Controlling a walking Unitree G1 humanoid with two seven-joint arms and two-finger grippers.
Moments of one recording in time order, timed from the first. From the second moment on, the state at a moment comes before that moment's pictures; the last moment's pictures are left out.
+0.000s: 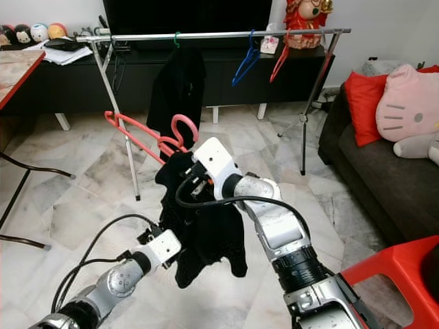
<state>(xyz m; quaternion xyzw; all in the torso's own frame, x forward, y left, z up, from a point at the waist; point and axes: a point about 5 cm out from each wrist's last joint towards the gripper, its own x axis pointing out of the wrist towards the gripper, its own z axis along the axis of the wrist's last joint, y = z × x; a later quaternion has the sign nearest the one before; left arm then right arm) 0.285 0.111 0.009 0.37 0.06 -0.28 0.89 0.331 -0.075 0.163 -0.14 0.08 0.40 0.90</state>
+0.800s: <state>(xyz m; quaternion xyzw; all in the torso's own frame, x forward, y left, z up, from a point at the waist) 0.295 0.135 0.006 0.45 0.10 -0.17 0.87 0.328 -0.071 0.167 -0.14 0.08 0.42 0.89</state>
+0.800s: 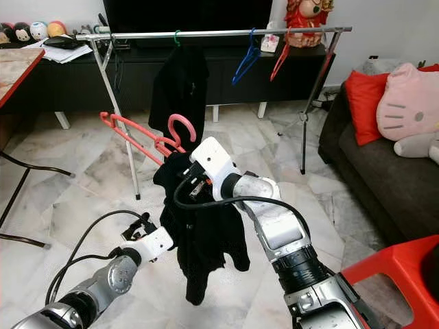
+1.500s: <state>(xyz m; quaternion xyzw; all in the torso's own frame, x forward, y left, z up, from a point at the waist) 0.299 0.142 0.011 0.39 0.10 -0.10 0.91 0.321 -0.056 0.169 -0.15 0.07 0.44 0.88</state>
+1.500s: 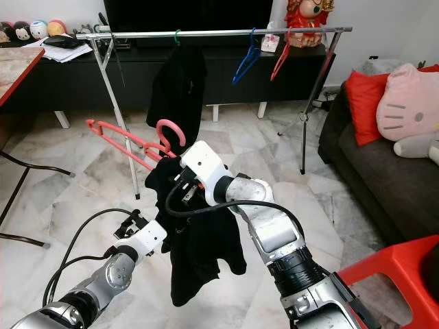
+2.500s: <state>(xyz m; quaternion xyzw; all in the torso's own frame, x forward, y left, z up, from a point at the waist) 0.292 0.141 0.001 0.35 0.14 -0.13 0.92 0.316 -0.047 0.171 -0.15 0.06 0.46 0.87</state>
